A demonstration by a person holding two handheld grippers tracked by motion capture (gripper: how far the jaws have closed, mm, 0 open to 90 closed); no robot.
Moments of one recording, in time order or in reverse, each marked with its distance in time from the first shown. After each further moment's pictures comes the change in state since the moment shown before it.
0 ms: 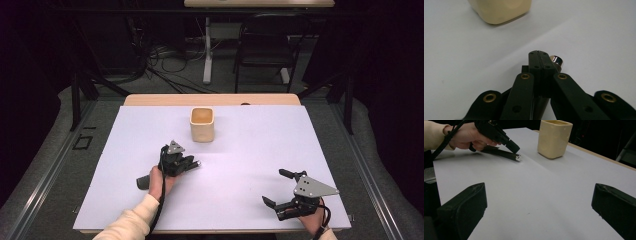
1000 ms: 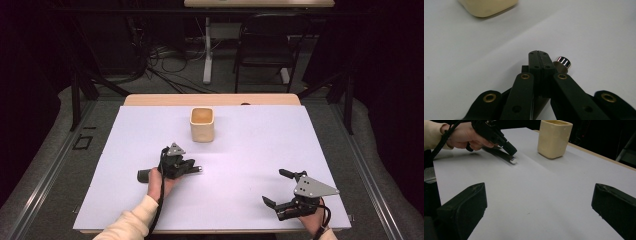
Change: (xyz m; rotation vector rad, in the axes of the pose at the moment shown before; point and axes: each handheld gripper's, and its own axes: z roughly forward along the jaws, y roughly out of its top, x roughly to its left) left arm -0.003 -0.003 -0.003 0.041 -0.062 0.020; right arm 0.000 0.000 0.000 -0.001 0.001 0.000
